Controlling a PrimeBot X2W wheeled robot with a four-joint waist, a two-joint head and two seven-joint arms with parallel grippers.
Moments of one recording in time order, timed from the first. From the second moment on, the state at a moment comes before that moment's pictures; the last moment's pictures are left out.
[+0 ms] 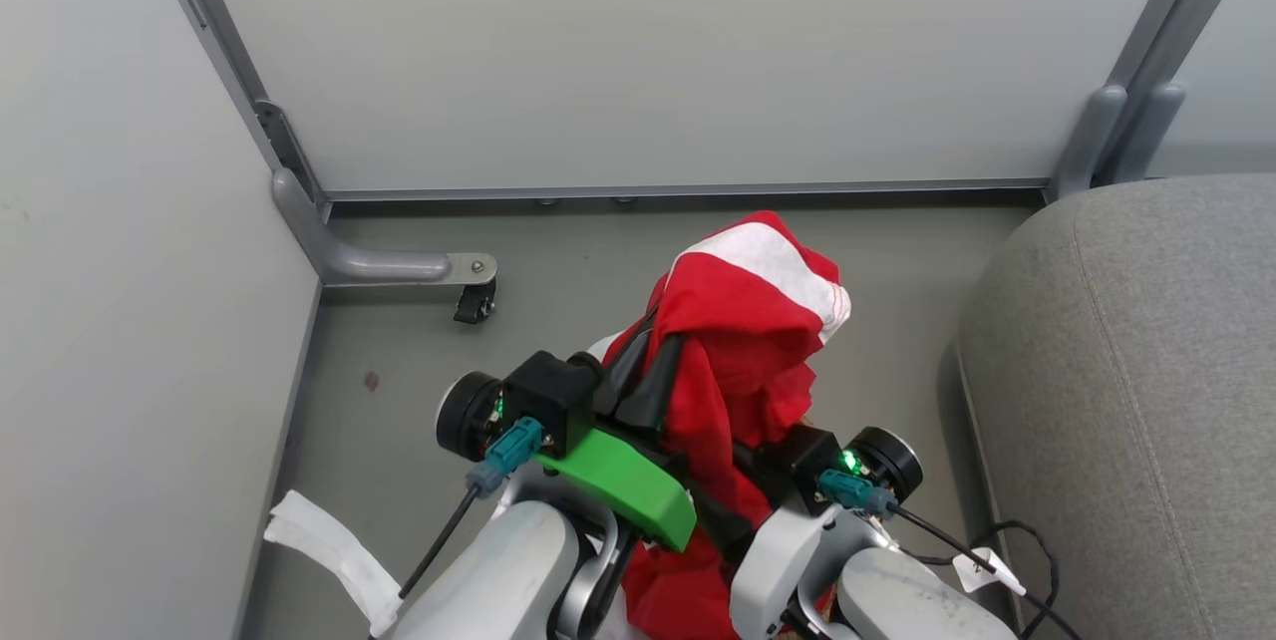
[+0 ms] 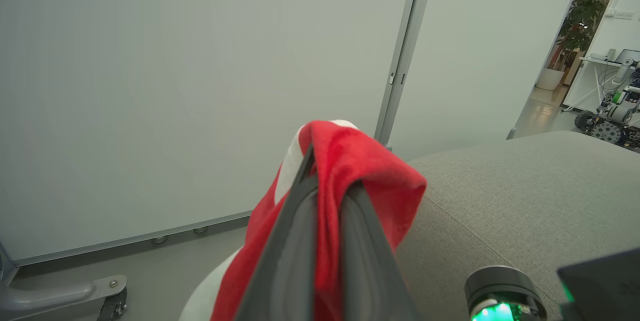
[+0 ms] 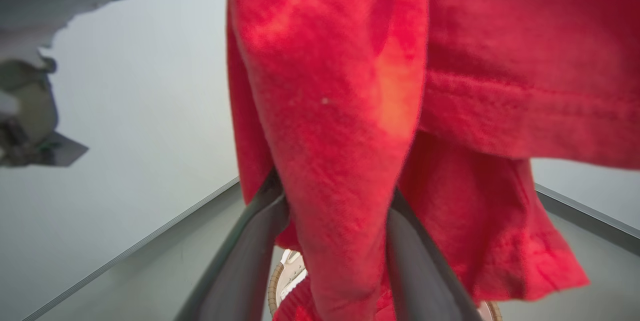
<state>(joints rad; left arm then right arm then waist) -0.41 0.05 -0.72 0.32 -0.50 0.01 -0.26 -0.40 -0.05 0.70 0.55 0.33 0.13 -0.26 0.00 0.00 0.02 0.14</state>
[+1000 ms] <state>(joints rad) -0.23 0.06 -0.45 0.40 -0.31 -0.10 -0.26 -0.18 -0.05 0.36 0.23 0.32 0.13 -0.26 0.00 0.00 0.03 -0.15</state>
